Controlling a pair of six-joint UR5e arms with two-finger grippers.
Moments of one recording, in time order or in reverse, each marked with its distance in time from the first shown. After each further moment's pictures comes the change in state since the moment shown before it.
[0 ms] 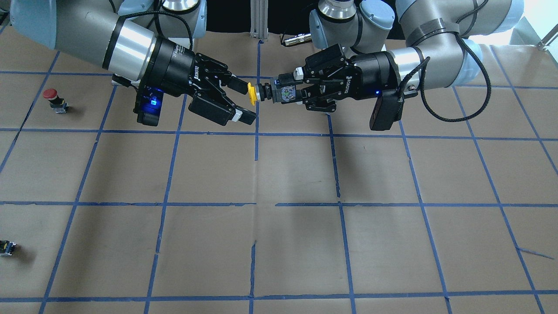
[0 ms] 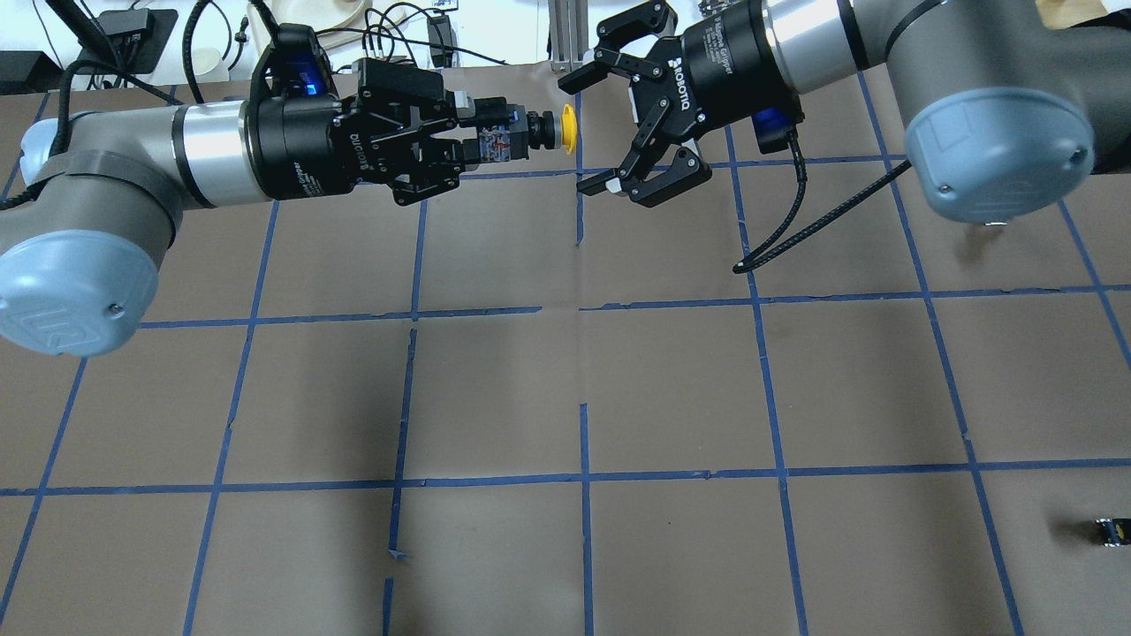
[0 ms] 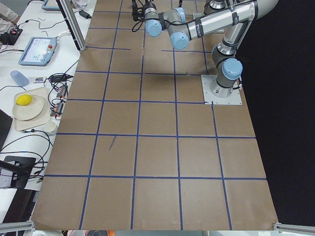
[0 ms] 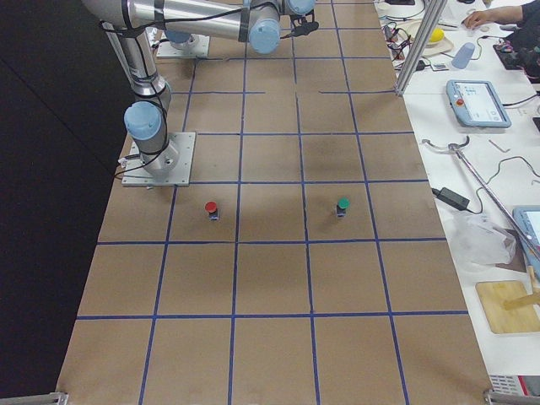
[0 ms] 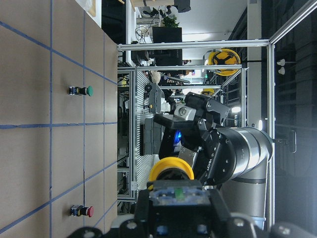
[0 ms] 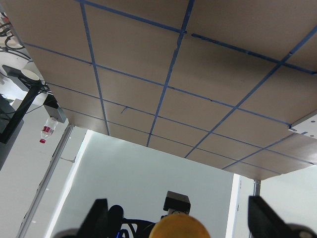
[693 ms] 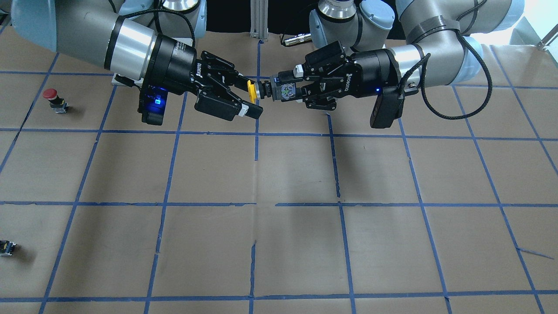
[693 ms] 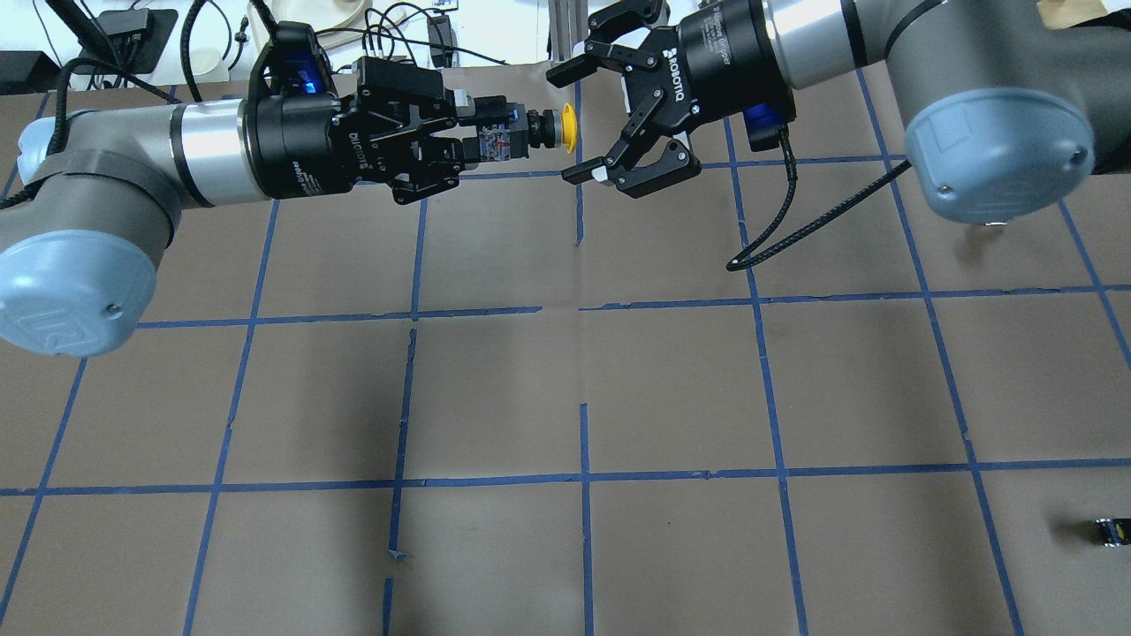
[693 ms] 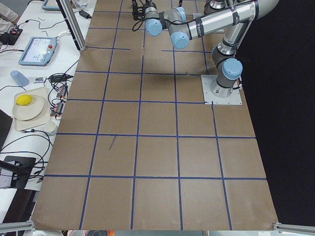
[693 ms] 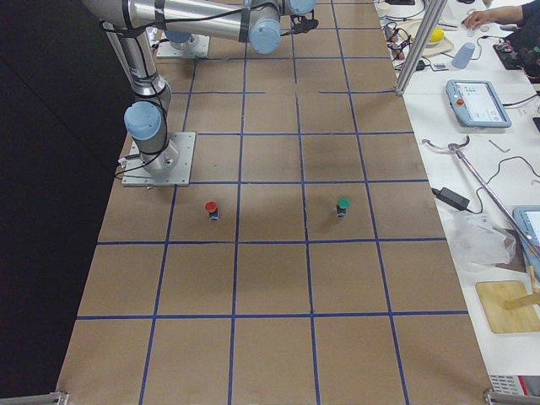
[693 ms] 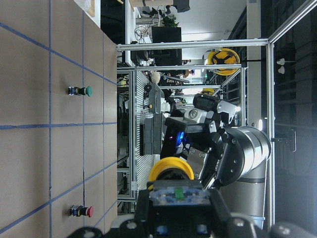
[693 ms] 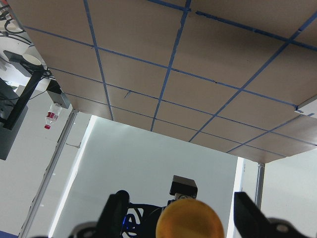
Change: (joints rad) left arm -0.001 0.008 0.001 0.000 0.001 0.000; right arm 0.001 0.006 0.001 -0.002 0.048 0.005
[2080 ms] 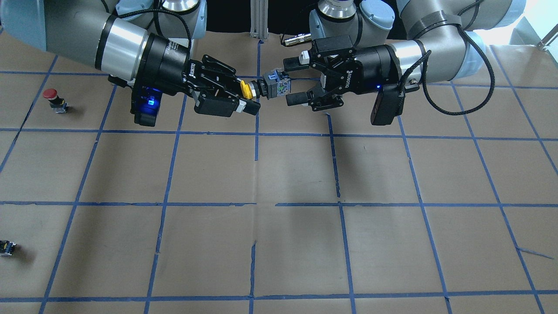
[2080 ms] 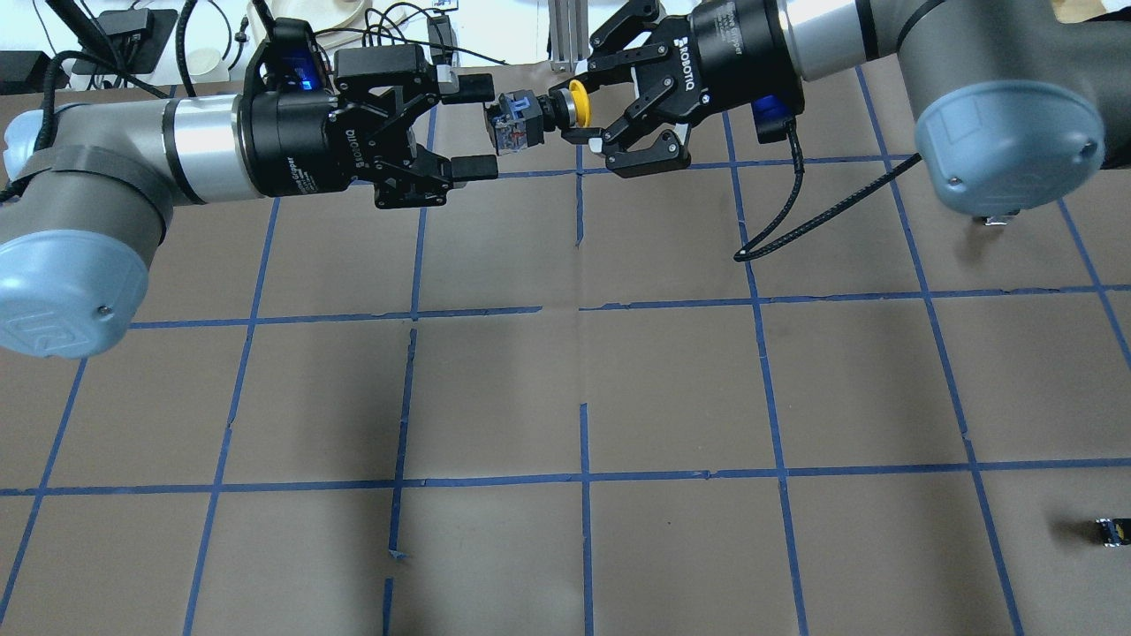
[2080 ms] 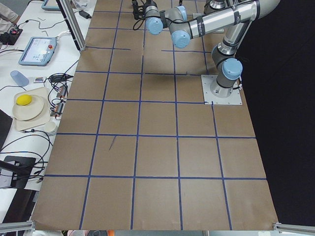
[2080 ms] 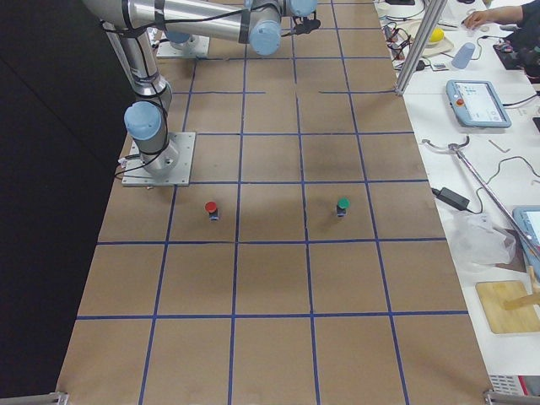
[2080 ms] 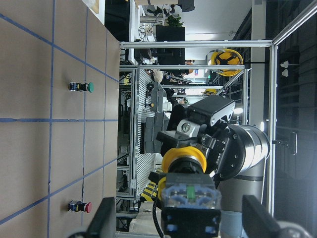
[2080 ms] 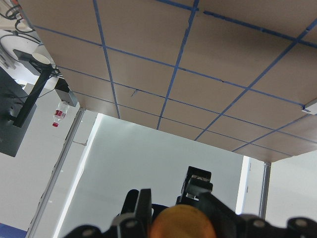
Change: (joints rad) left arm 0.005 0.010 0.008 0.002 0.046 -0.048; right arm -0.030 0.001 -0.006 -0.003 0.011 -0.010
